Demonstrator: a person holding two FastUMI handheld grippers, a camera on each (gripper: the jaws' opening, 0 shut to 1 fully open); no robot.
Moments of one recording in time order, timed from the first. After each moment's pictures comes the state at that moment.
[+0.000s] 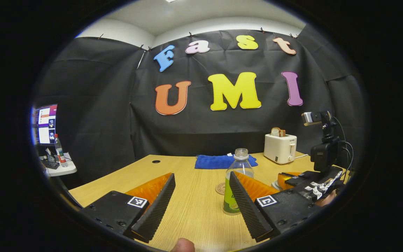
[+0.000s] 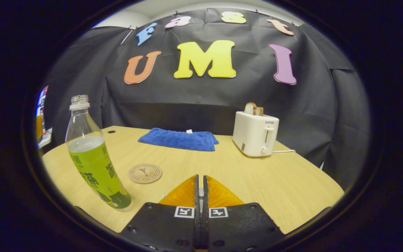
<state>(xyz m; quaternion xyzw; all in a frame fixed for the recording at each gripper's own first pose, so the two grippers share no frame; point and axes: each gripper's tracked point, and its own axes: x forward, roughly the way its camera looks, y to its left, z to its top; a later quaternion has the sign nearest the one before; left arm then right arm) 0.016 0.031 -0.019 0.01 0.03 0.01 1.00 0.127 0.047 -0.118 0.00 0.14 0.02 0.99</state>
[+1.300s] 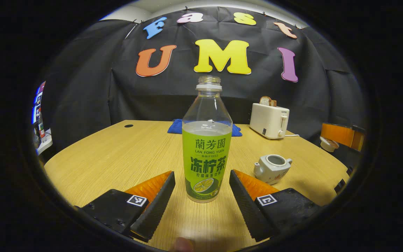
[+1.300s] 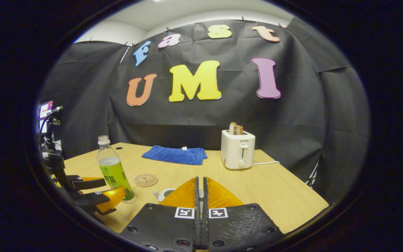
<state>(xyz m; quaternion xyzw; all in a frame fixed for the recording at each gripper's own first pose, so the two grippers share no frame) 0.066 -0.042 -0.133 -0.03 0.16 -0.04 0.99 0.056 -0.034 -0.055 0.03 0.08 0.04 1.00</state>
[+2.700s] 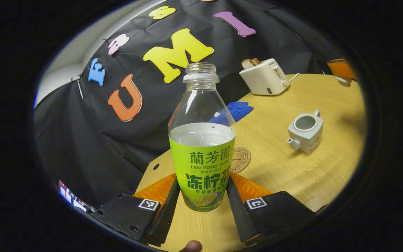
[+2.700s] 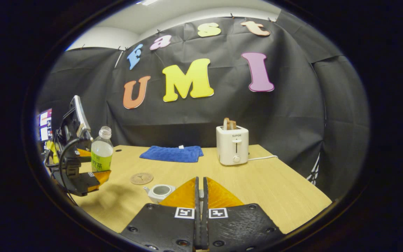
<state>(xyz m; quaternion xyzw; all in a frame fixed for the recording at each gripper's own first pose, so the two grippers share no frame) 0.095 0.002 -0.091 0.35 0.17 -0.03 0.92 0.055 -0.066 -0.073 0.06 0.09 0.05 0.99</state>
